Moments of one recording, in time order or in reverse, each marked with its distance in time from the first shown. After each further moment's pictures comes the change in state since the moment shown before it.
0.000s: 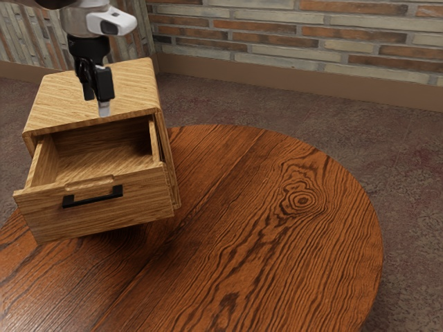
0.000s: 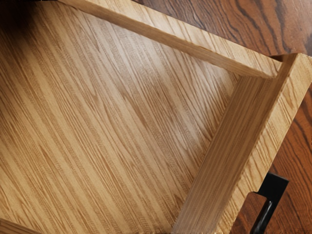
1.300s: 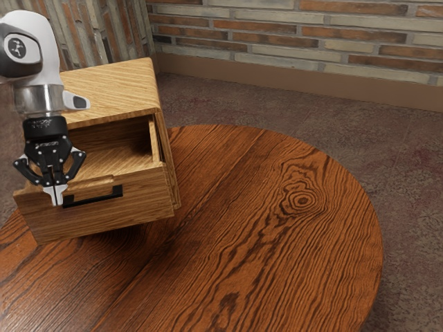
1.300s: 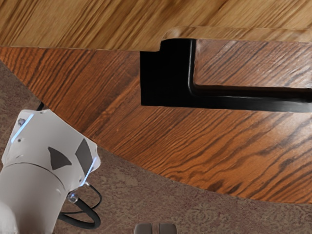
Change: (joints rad) arm 0.381 -0.319 -0.172 -0.600 -0.367 -0.079 -1.066
